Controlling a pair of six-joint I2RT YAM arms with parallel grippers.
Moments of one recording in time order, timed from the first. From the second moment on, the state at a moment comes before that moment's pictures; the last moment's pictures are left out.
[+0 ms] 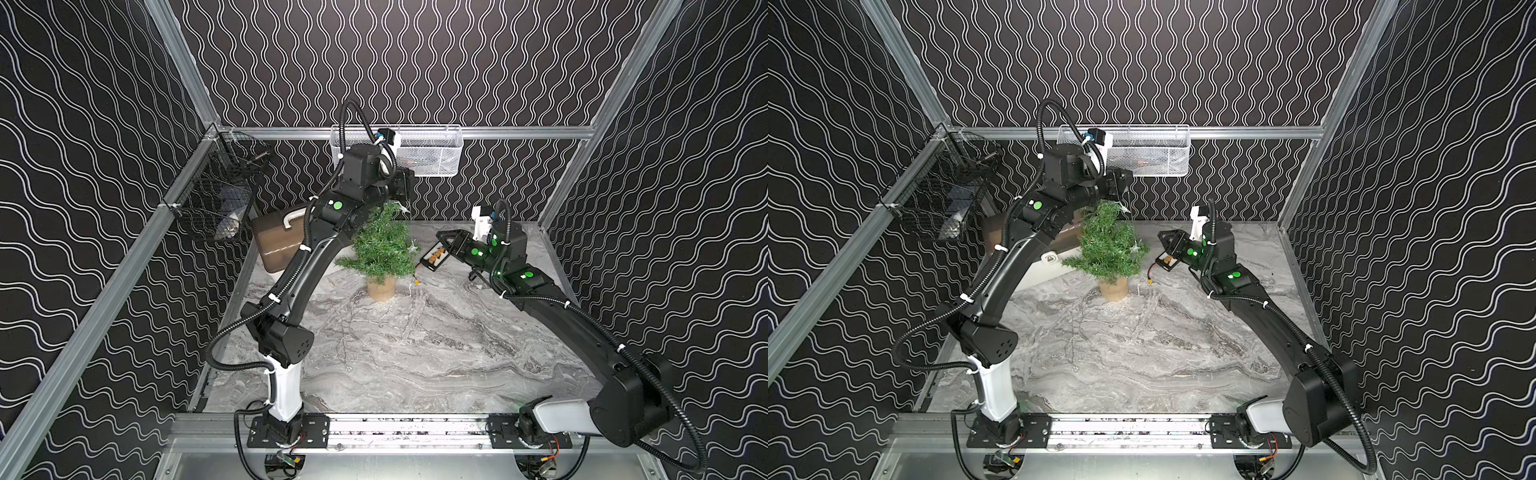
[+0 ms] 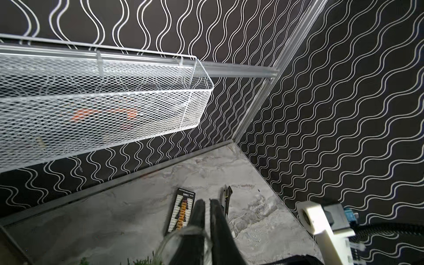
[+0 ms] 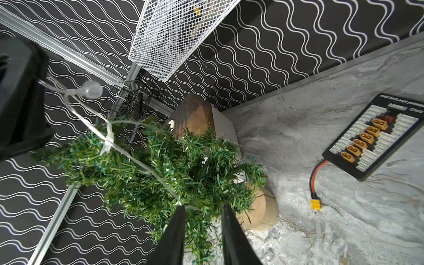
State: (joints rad) left arm -0.44 1.93 2.32 -0.58 0.17 -0.31; right arm 0.40 1.38 1.14 0.00 -0.30 0.82
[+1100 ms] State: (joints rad) left arm -0.38 1.87 2.18 -0.42 0.36 -0.42; right arm 0.55 1.50 1.13 0.09 -0.39 0.53
